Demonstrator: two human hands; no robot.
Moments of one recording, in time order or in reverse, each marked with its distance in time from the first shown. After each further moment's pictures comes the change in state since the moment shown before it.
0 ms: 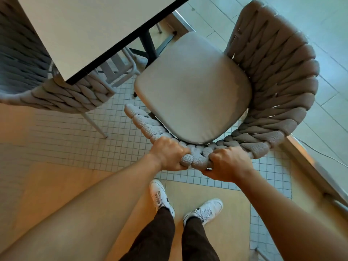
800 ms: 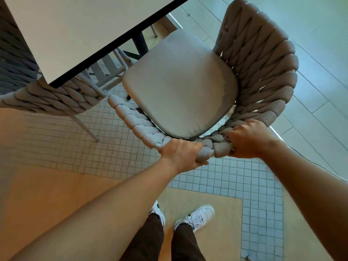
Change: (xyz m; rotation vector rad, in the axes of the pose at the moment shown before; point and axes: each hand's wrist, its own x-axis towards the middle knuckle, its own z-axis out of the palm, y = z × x) left_hand 0.067 0.044 -0.007 -0.105 0.116 -0.201; right_hand 0.019 0.114 -0.050 -0.259 -0.157 -0.007
